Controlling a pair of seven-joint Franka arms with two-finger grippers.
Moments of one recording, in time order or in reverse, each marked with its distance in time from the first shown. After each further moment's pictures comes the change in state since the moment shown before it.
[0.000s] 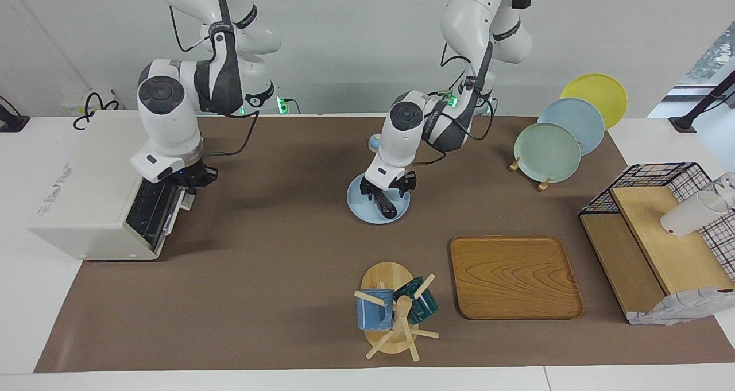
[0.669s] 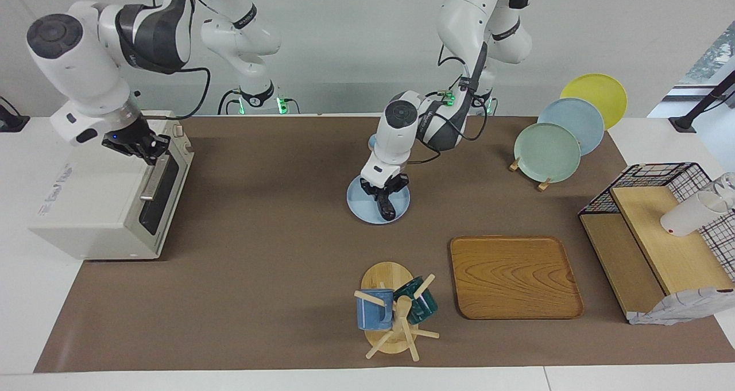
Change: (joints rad) left arm 0.004 -0.012 0.018 -0.007 0.000 0.012 -0.005; right arm -0.037 0.003 0.002 0.313 0.204 -0.347 -0.029
